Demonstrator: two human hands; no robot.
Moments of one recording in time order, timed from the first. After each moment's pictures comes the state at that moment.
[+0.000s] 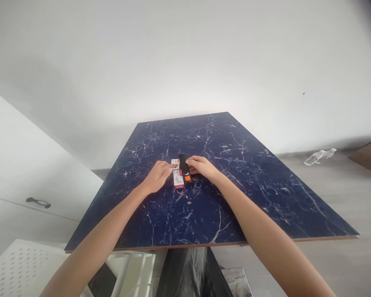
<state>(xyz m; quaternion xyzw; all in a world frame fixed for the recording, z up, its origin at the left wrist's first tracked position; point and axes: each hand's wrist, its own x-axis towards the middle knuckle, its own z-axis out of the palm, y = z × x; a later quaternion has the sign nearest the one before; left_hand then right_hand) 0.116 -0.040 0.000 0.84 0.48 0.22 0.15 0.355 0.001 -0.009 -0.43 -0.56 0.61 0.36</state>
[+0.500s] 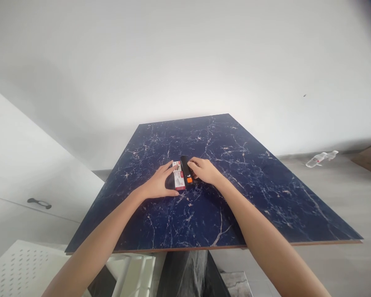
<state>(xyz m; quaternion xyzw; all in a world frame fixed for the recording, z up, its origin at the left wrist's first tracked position) 0.110 -0.052 0.005 0.84 0.48 0.13 0.22 0.363 -0.008 -0.002 -0.47 -0.71 0.41 0.33</state>
